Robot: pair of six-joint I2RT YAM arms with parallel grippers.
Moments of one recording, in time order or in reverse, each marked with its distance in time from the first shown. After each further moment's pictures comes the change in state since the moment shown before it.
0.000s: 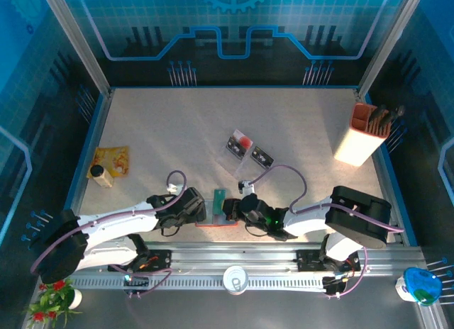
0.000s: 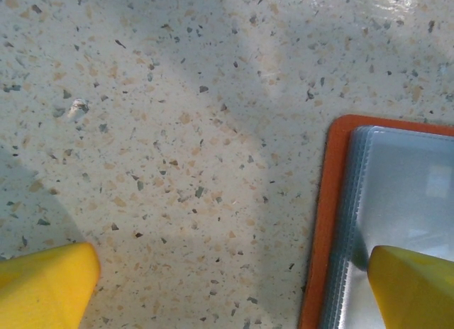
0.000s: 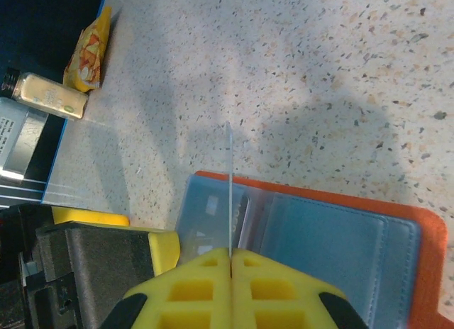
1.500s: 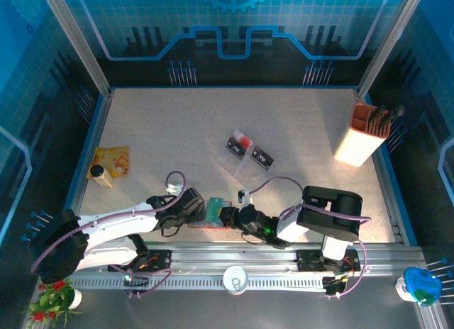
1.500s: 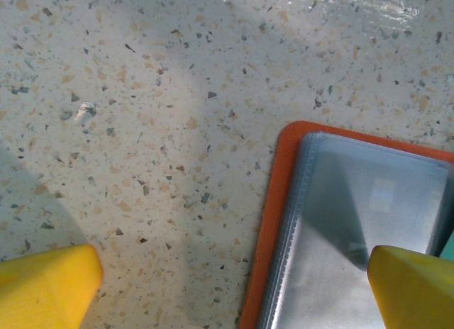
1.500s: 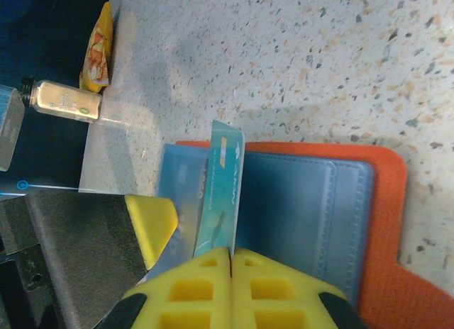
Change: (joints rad) left arm 0.000 0.001 -0.013 0.018 -0.014 -0.016; right arm 0.071 0.210 -0.053 0.315 0.021 0.190
